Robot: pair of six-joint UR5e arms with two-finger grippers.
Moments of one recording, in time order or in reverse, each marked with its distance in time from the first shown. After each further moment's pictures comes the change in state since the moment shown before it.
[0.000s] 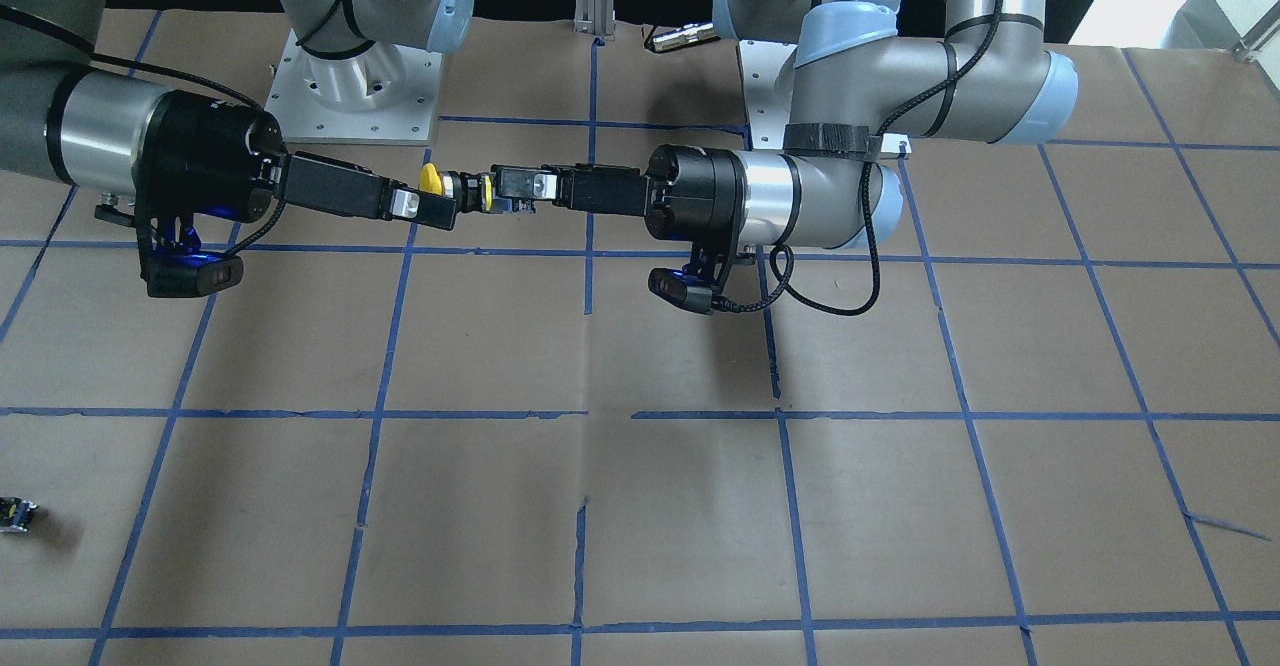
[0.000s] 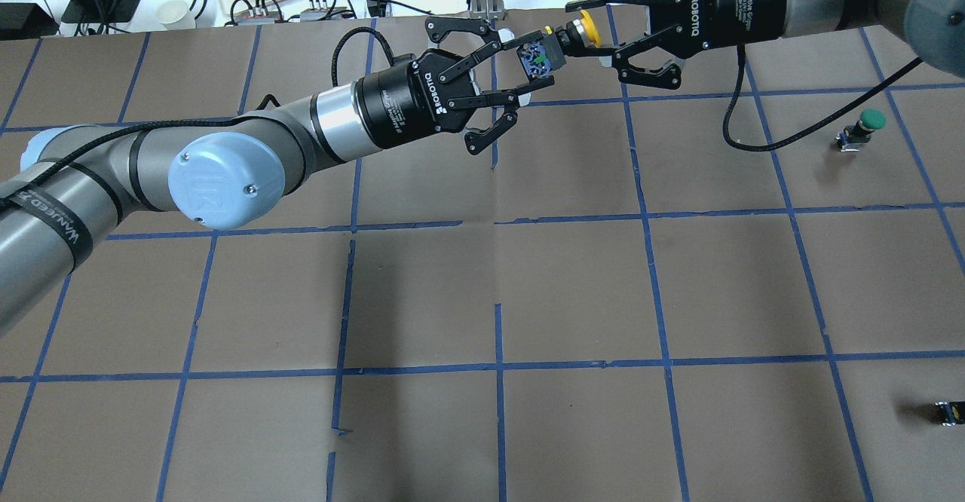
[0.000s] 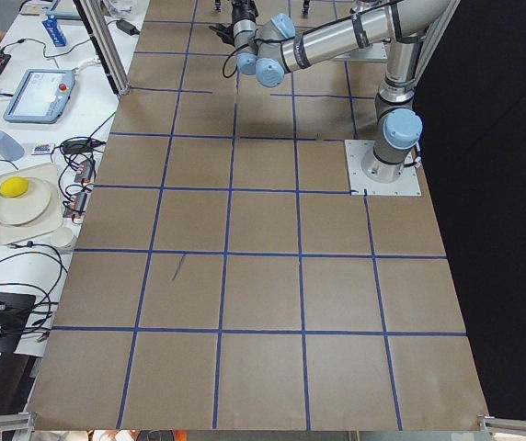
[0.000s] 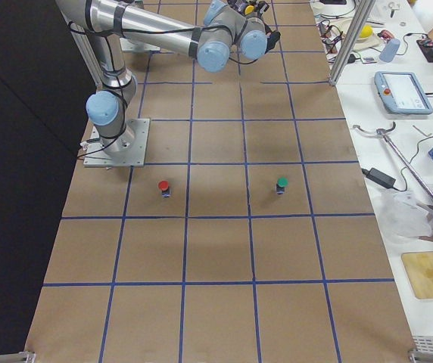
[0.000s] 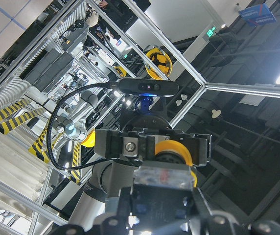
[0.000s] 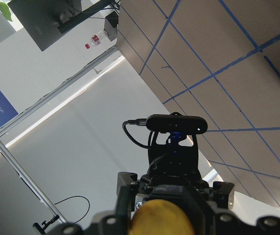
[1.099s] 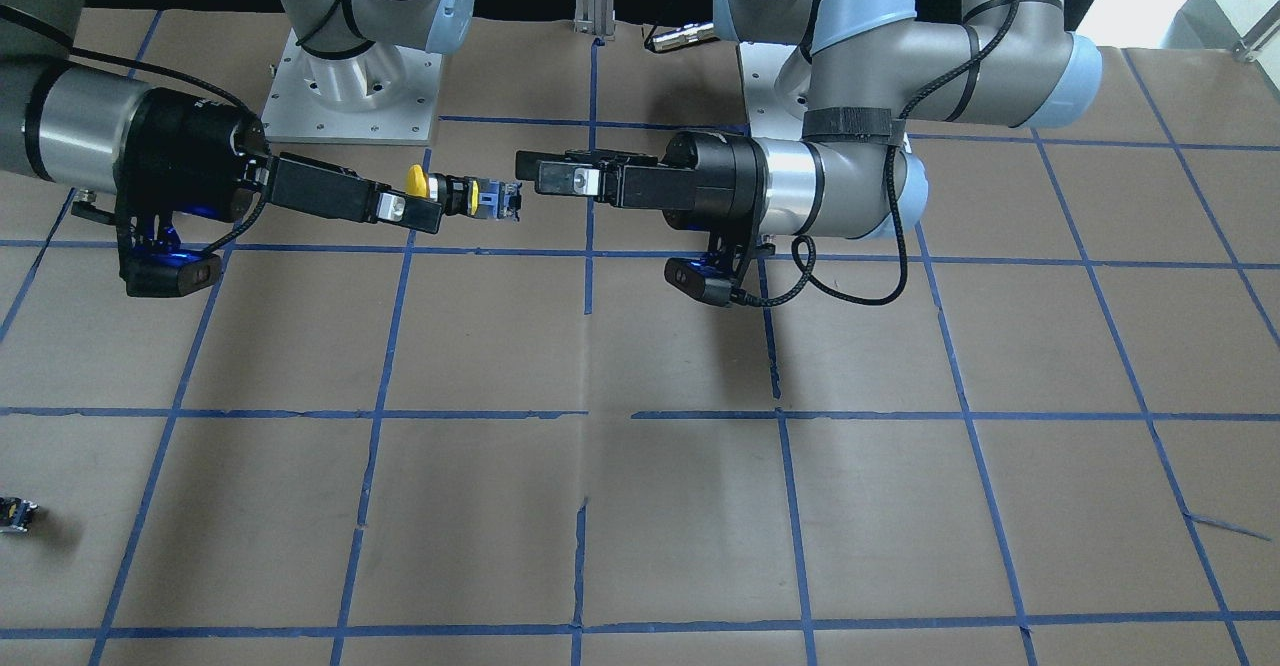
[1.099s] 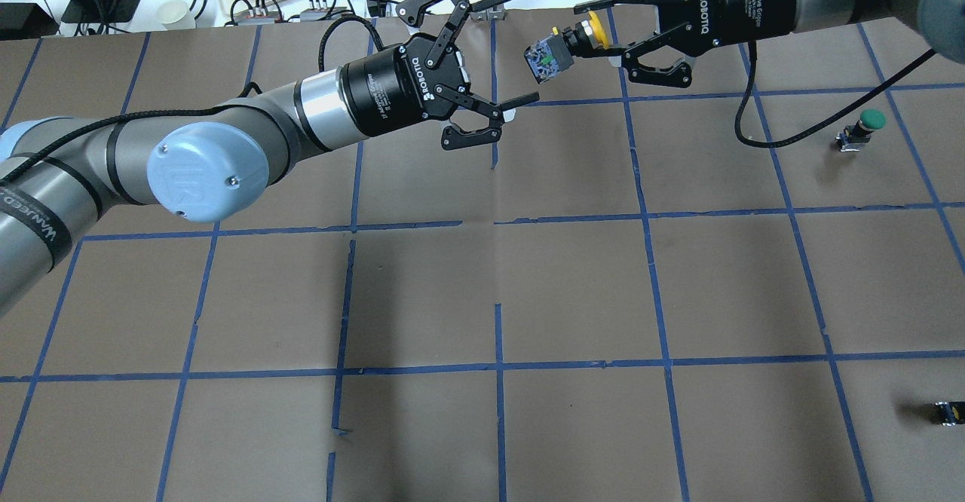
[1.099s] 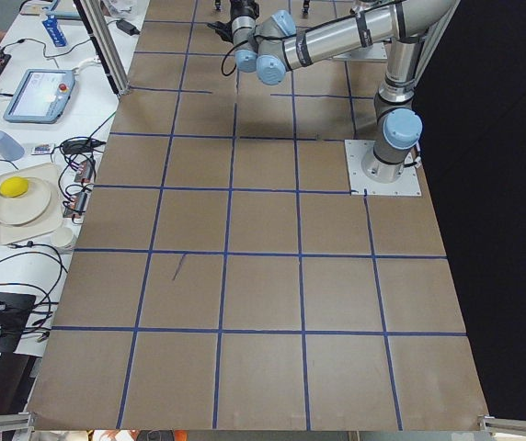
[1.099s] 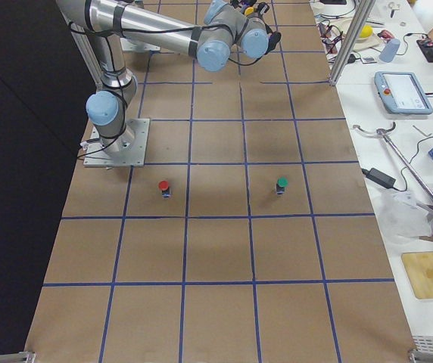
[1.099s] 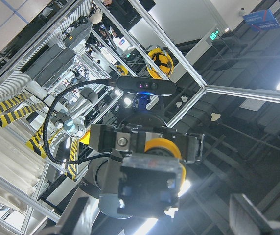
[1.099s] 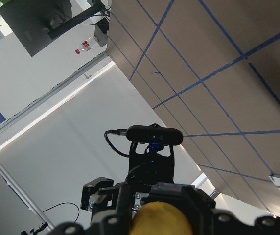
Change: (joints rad) left arm 0.039 0.036 0.017 0.016 0.049 -0.098; right arm -0.022 0.005 -0.032 0.004 -0.084 0.010
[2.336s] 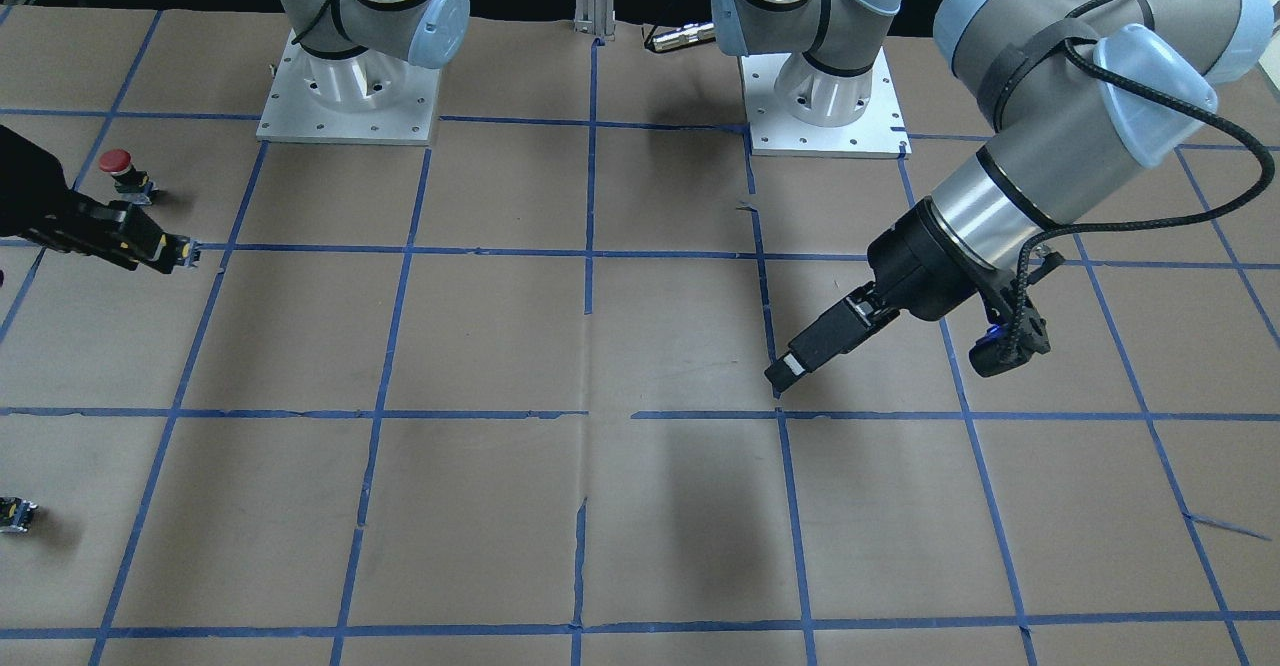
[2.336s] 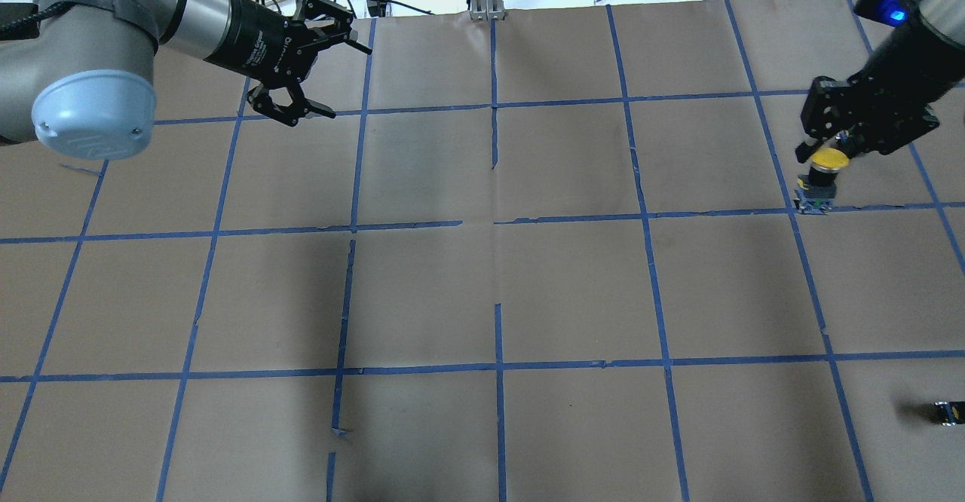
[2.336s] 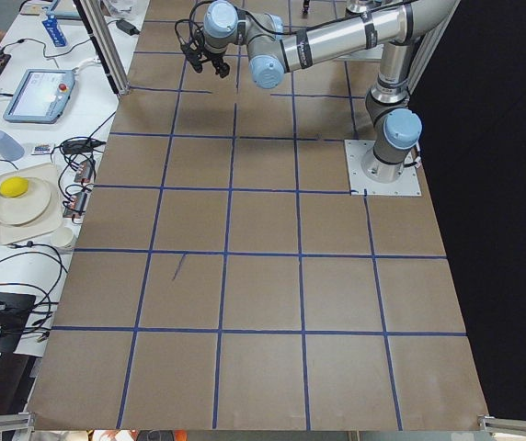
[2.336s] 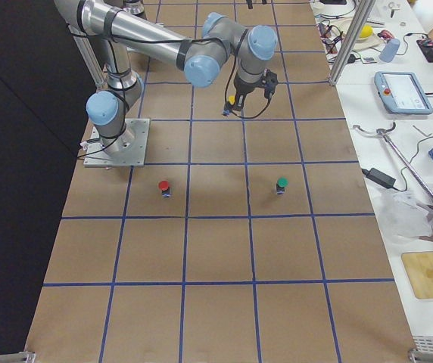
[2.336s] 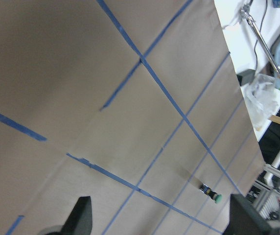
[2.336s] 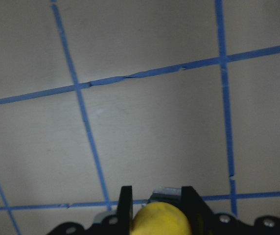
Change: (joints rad) left arm 0.169 -0.009 0.178 0.634 1.343 -0.381; right arm -0.211 -0.010 0.063 -0.307 -1.086 -0.425
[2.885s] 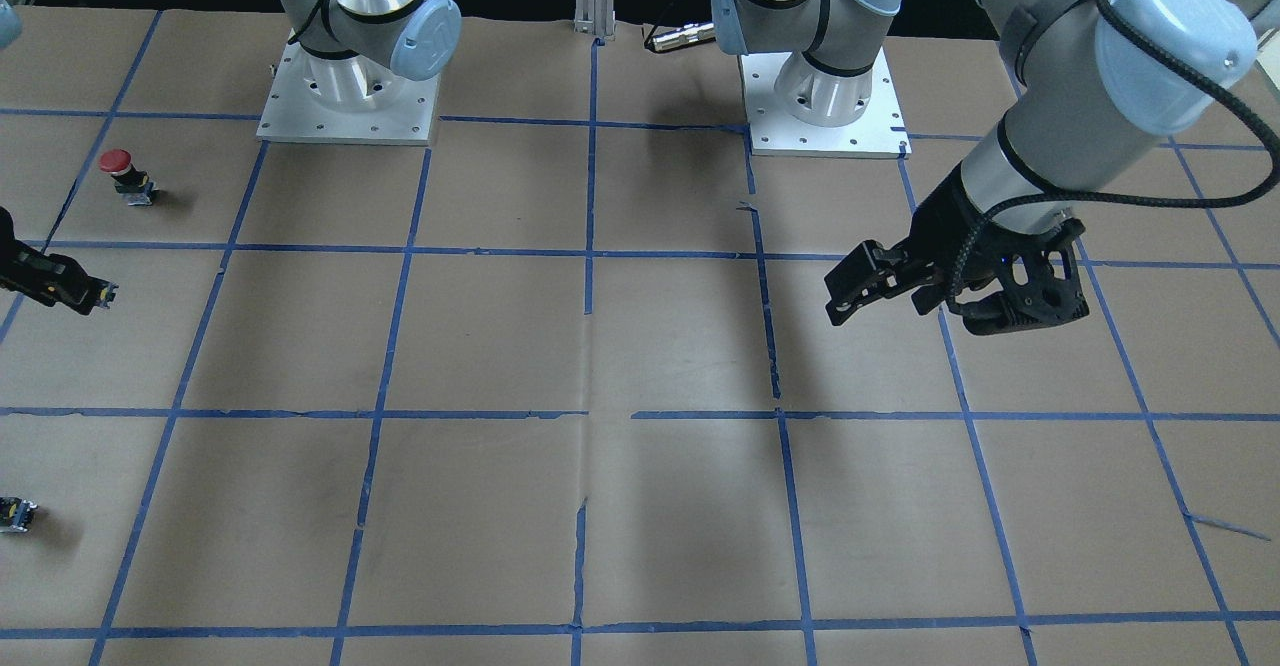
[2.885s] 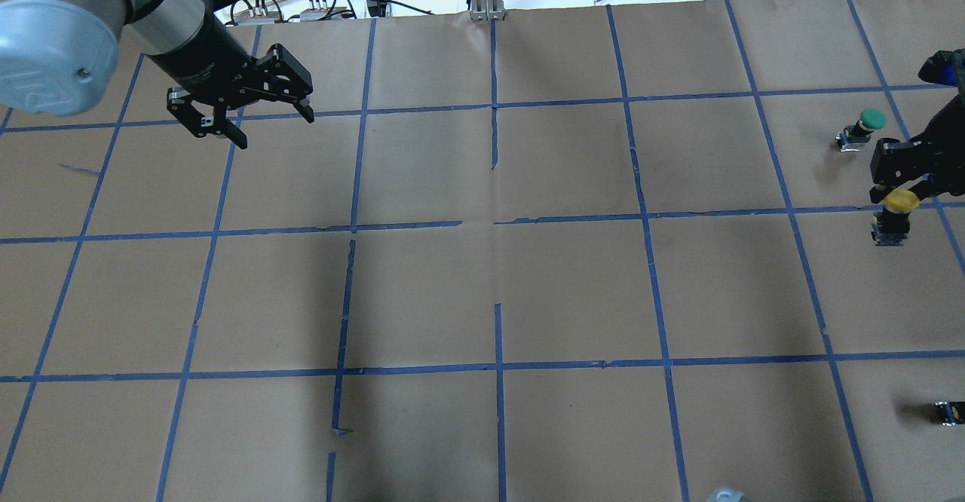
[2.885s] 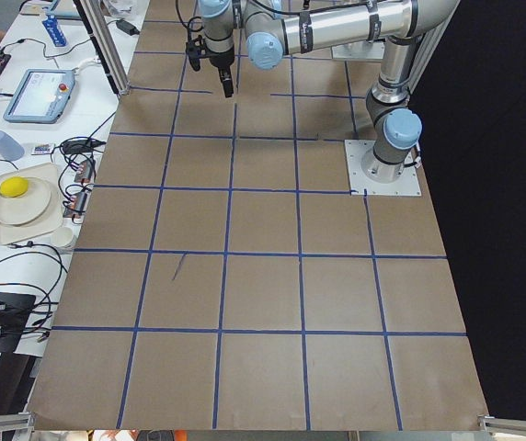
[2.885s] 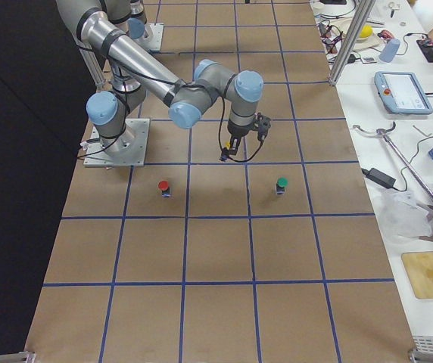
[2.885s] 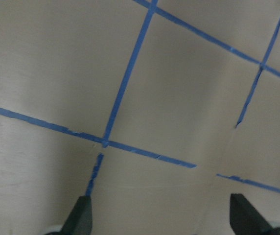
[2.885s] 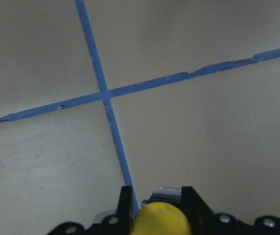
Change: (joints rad) left arm -0.021 0.029 0.121 -0.336 0.331 0.422; right arm -0.140 0.056 0.168 -0.361 -0.129 -0.067
